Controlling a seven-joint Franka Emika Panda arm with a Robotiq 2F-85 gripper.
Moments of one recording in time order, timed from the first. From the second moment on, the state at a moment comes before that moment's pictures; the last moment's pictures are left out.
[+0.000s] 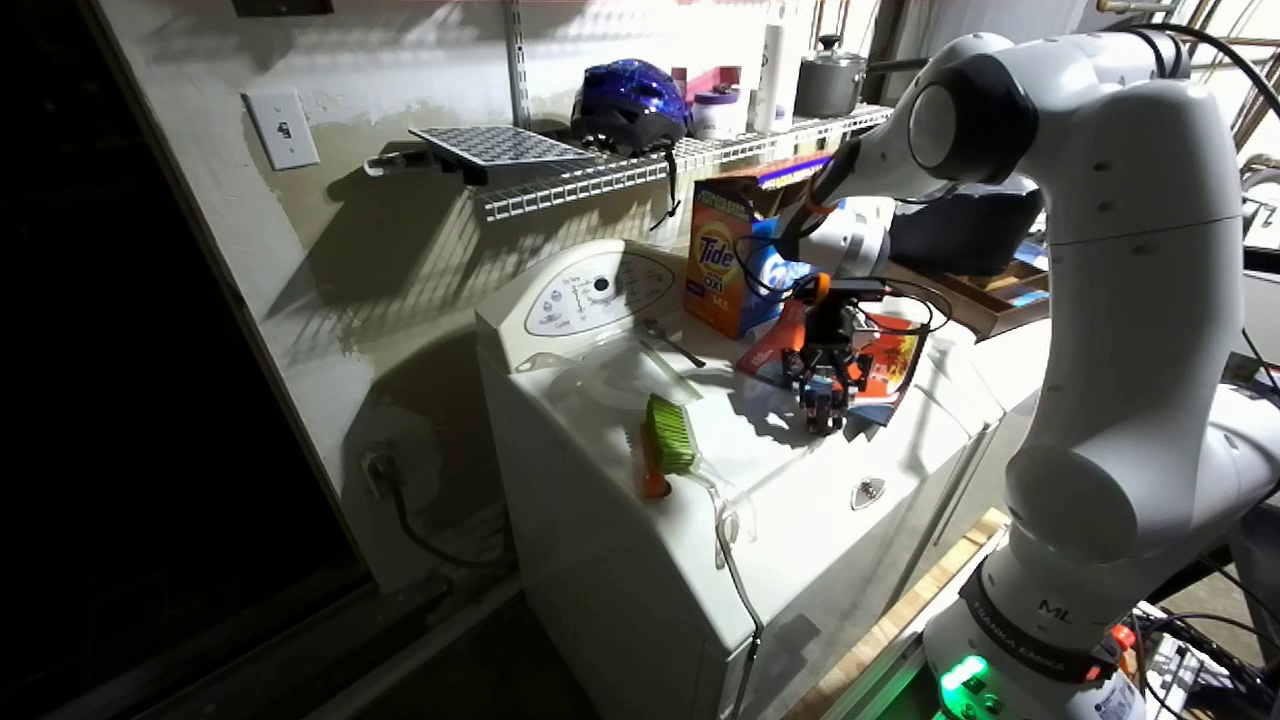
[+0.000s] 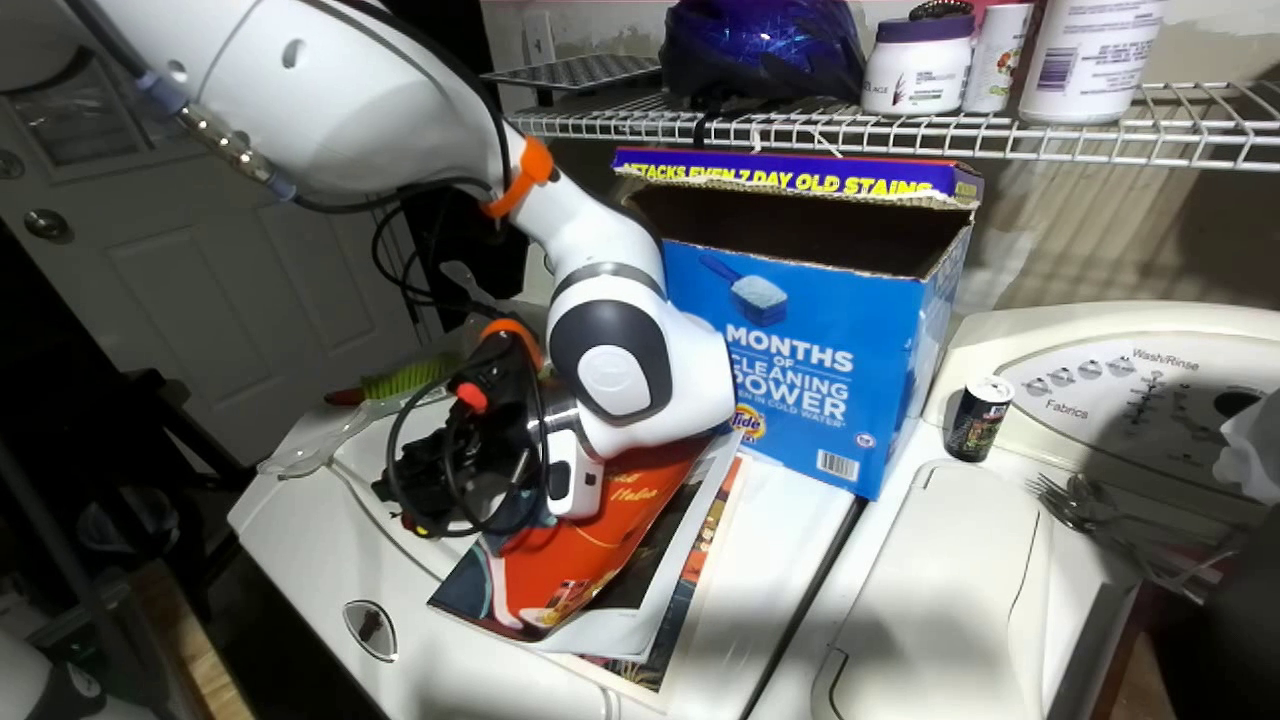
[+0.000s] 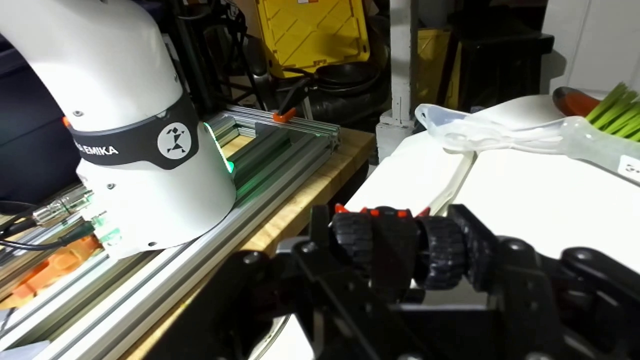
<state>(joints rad) -0.24 0.50 -0.31 -1.99 0.45 1.22 0.32</state>
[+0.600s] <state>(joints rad) -0.27 0.50 -0.36 -1.99 0.41 1.24 0.33</state>
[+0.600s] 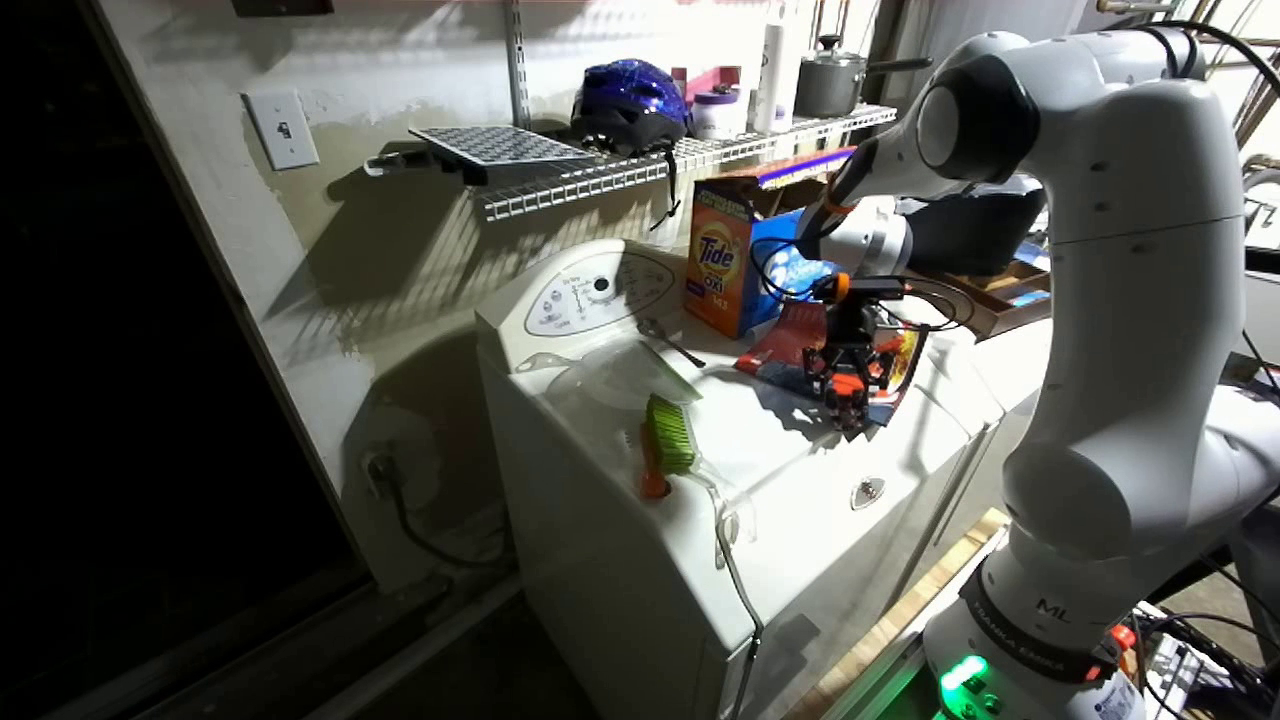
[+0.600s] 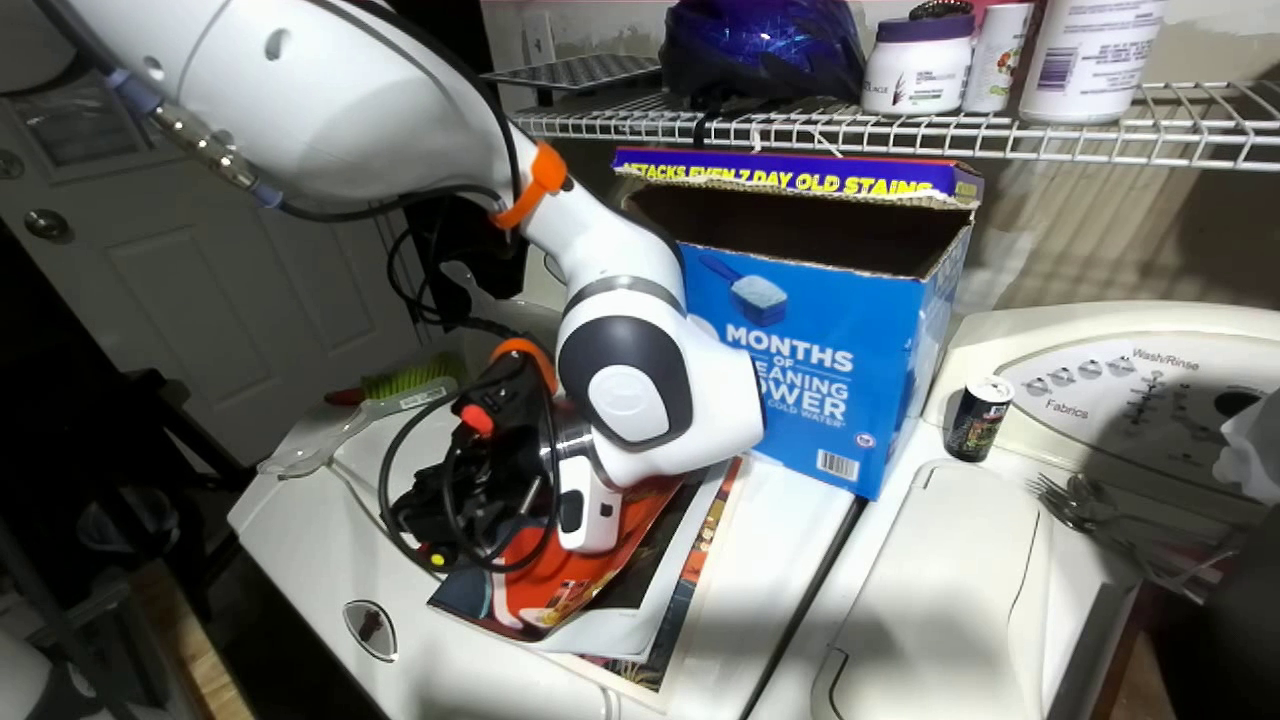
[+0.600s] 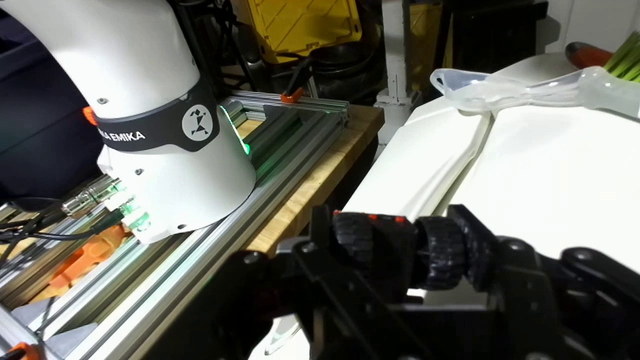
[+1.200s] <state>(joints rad) -0.28 0.50 -0.38 -1.99 0.38 1.27 0.35</state>
